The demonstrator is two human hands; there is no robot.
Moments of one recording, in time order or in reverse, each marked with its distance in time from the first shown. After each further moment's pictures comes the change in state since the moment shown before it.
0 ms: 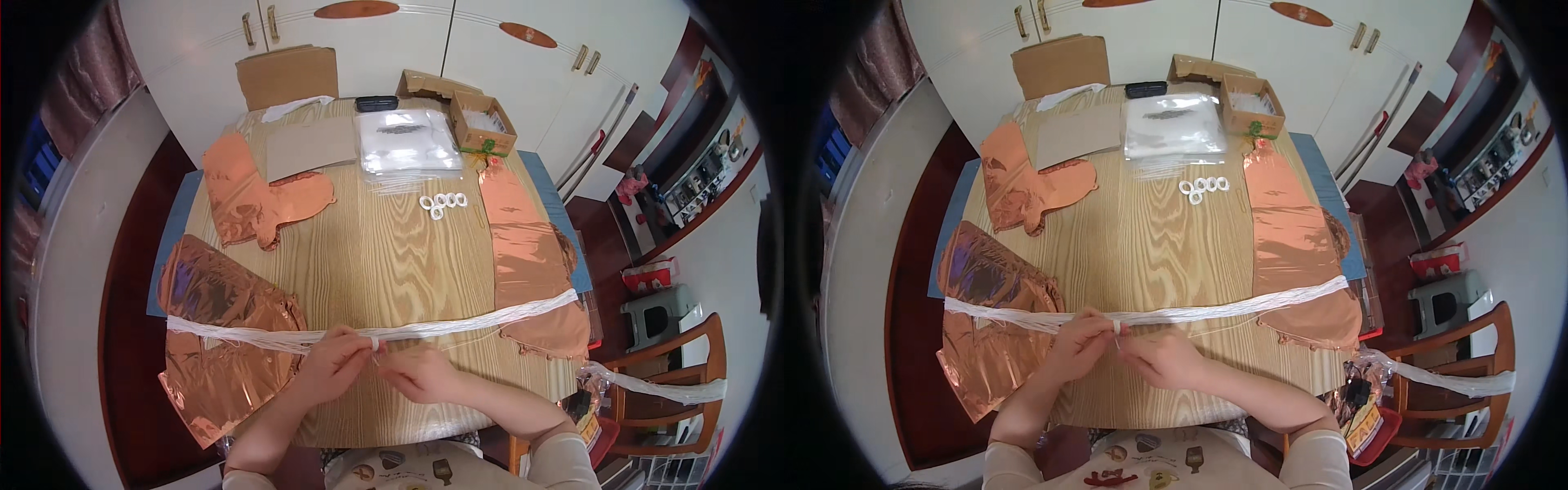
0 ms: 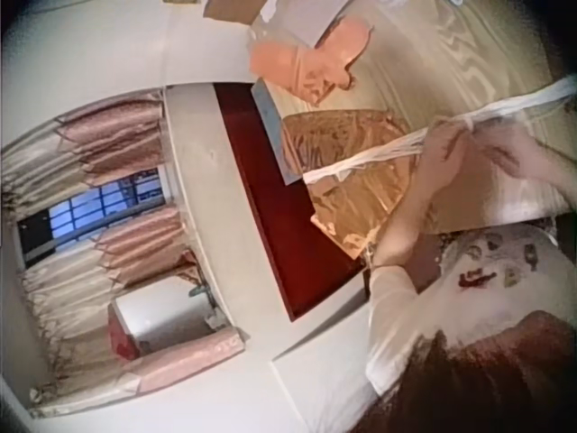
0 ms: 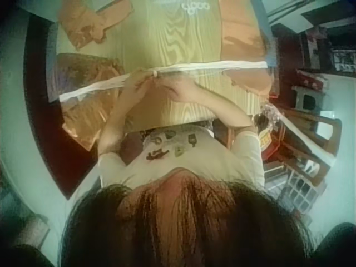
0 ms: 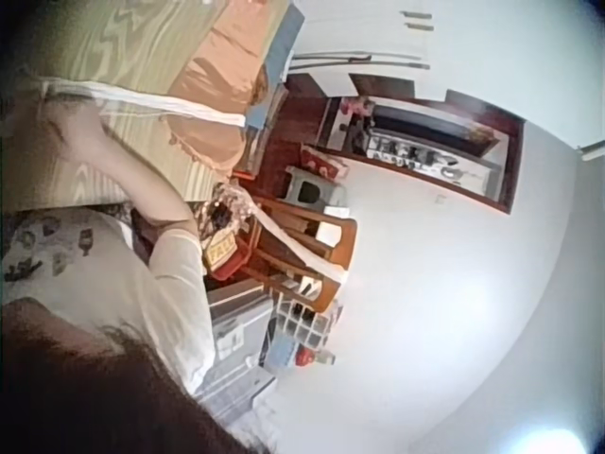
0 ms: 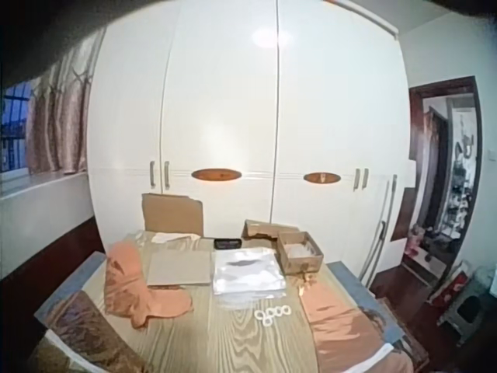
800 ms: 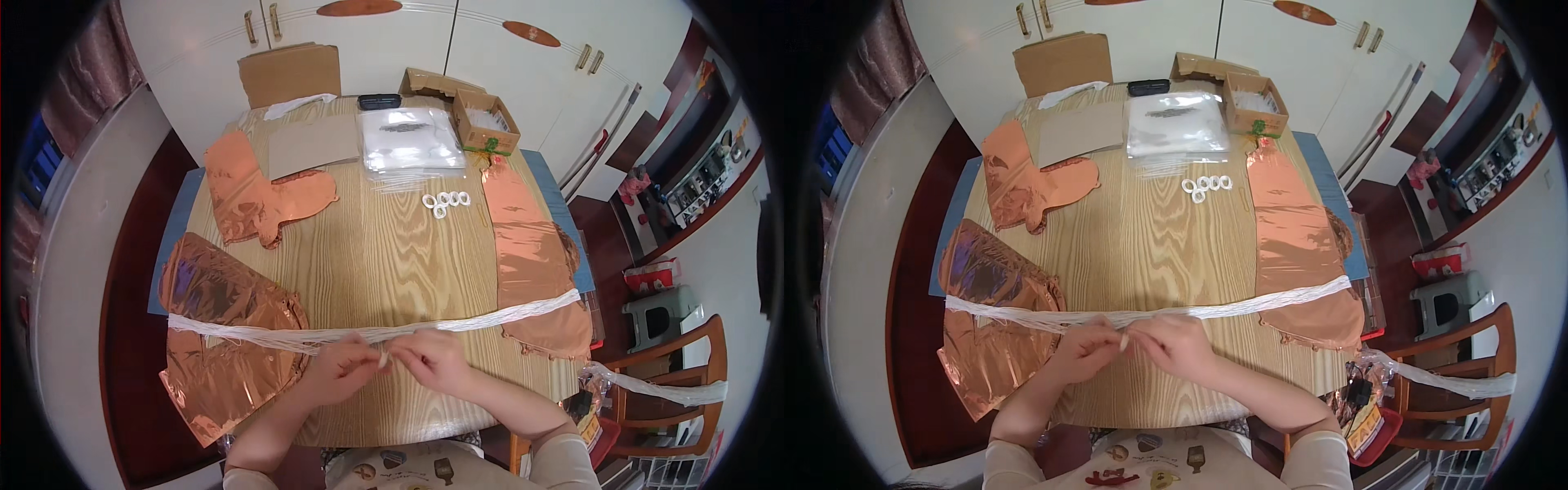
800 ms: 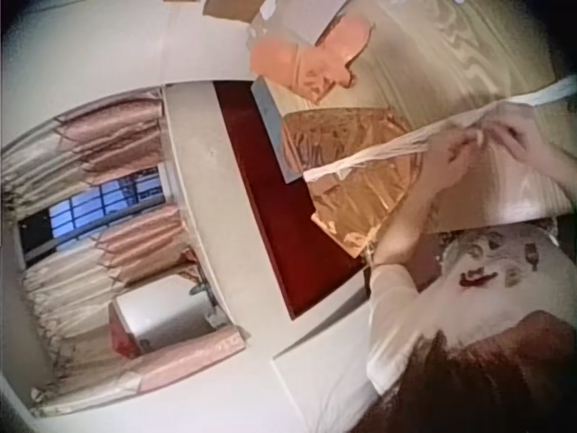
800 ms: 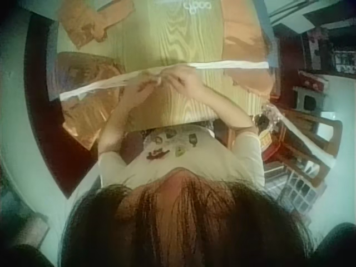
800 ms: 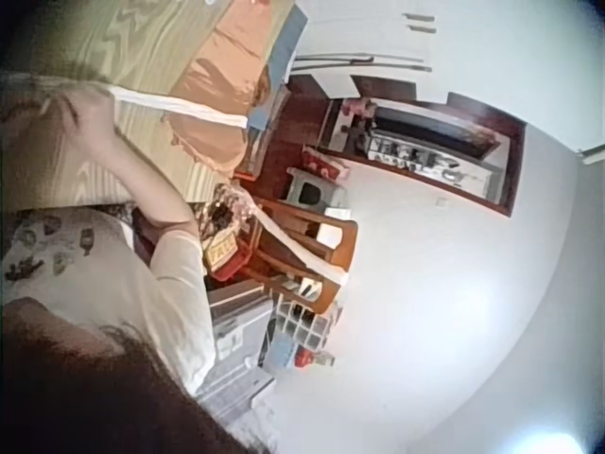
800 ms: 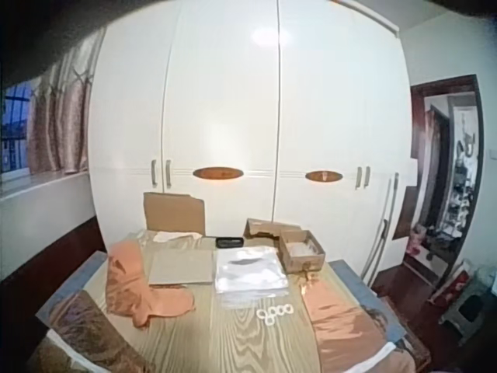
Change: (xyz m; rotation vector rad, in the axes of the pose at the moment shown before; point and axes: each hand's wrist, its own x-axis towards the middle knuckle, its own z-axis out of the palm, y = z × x) left_hand -0.008 -0.003 -0.001 -0.152 -0.130 -0.155; right_hand 0.006 0.000 -0.007 -0.086 0.278 0.066
